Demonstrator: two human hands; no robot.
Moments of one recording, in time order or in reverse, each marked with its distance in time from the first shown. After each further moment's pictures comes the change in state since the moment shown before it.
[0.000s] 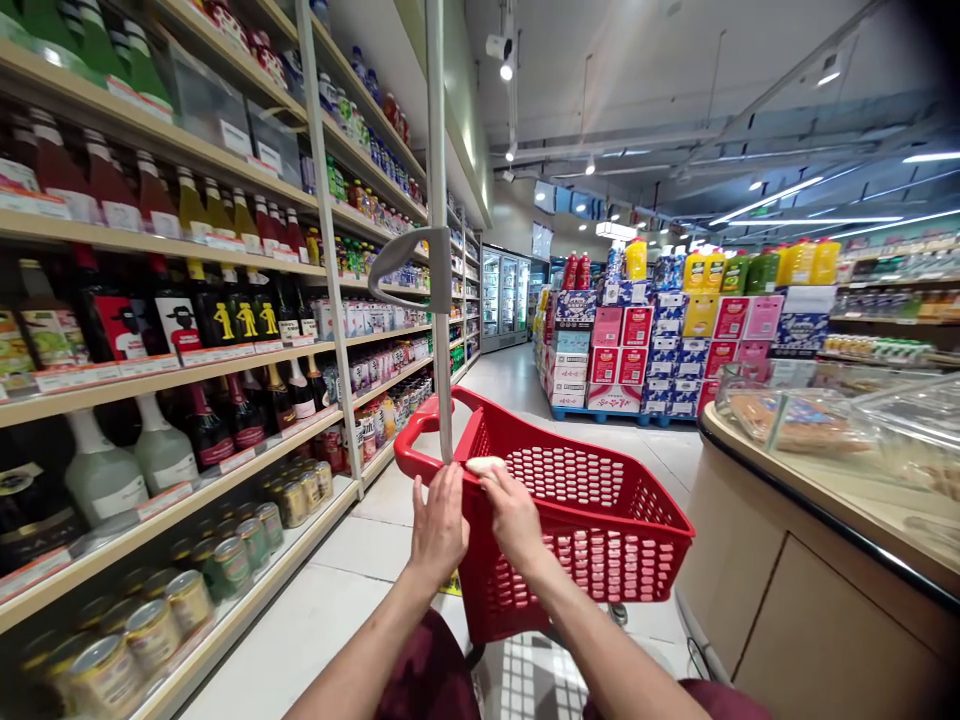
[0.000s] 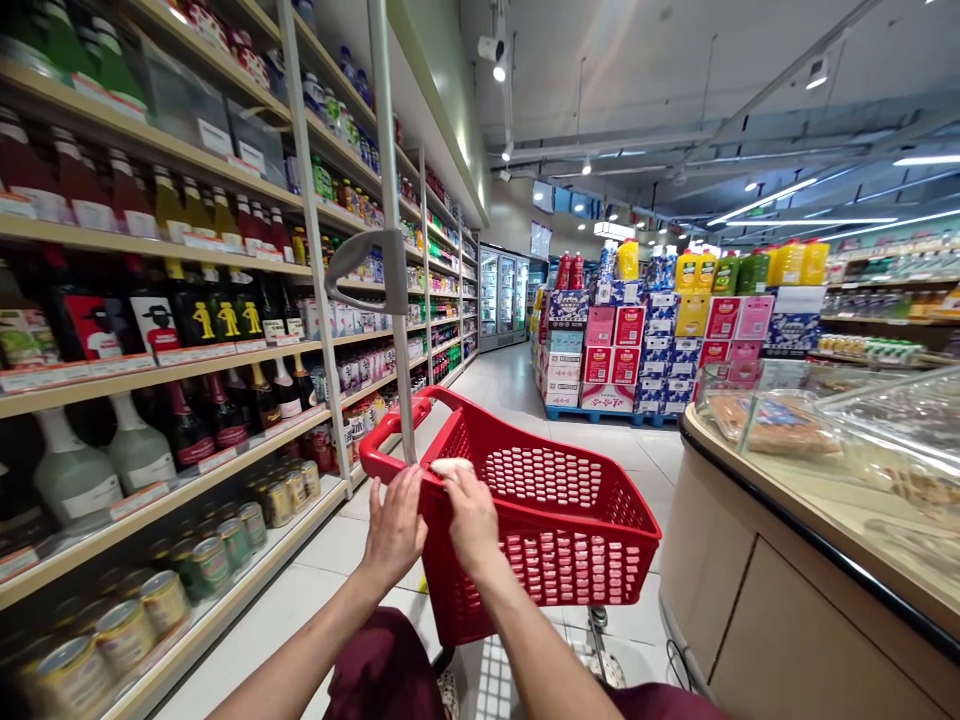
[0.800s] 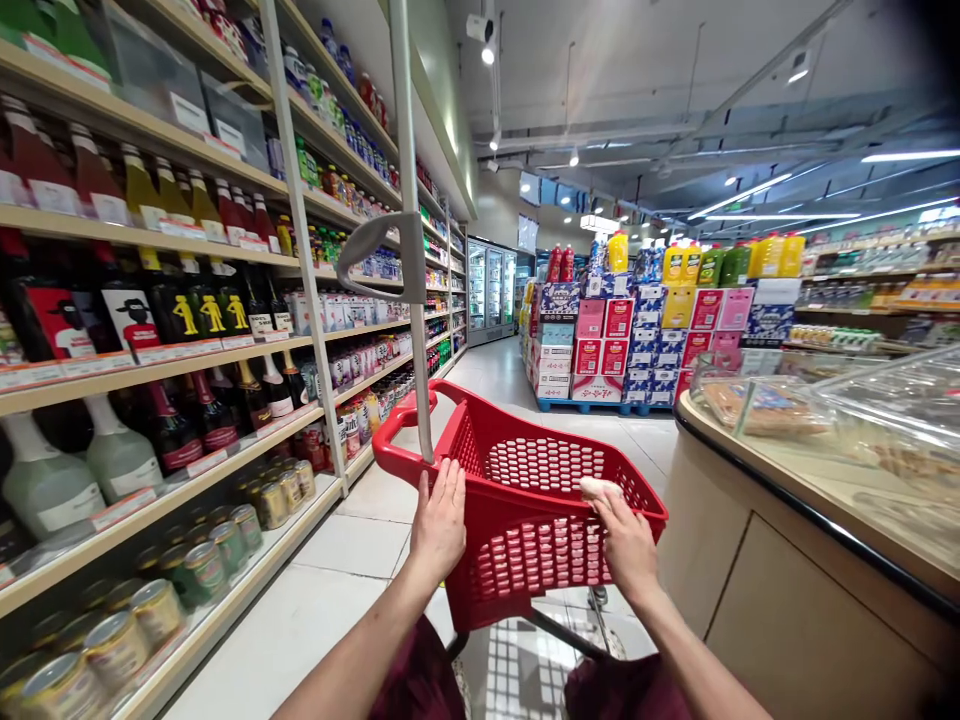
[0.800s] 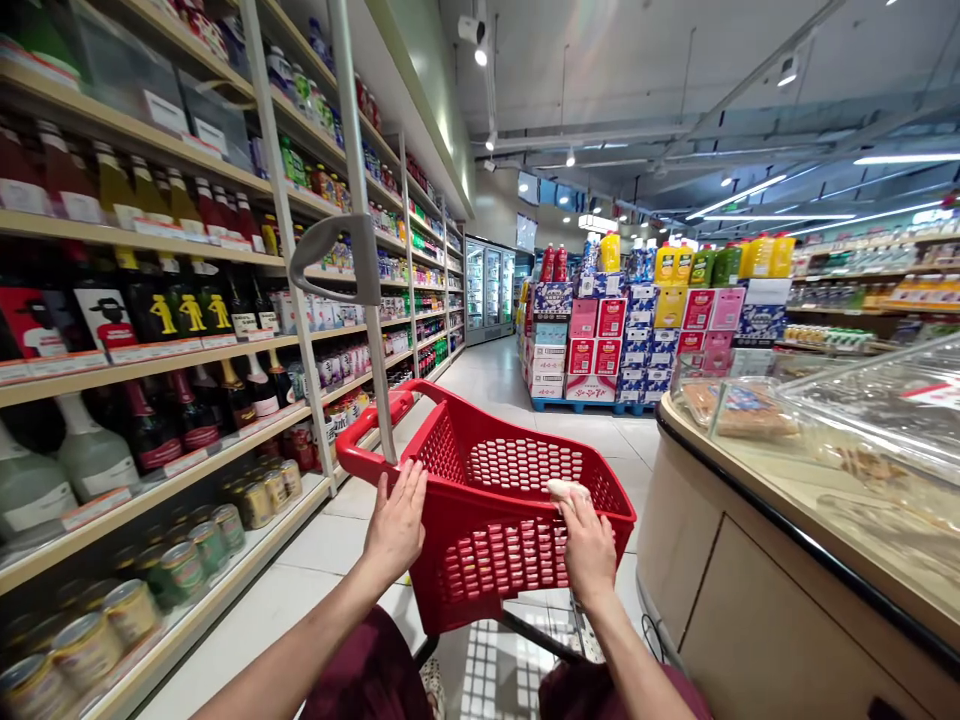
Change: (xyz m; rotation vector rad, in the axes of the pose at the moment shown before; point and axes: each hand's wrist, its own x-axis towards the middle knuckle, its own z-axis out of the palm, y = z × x) left_hand 0.006 0.025 0.017 0.098 -0.175 0.143; right_hand -0.087 0.139 -0.071 -0.386 -0.026 0.329
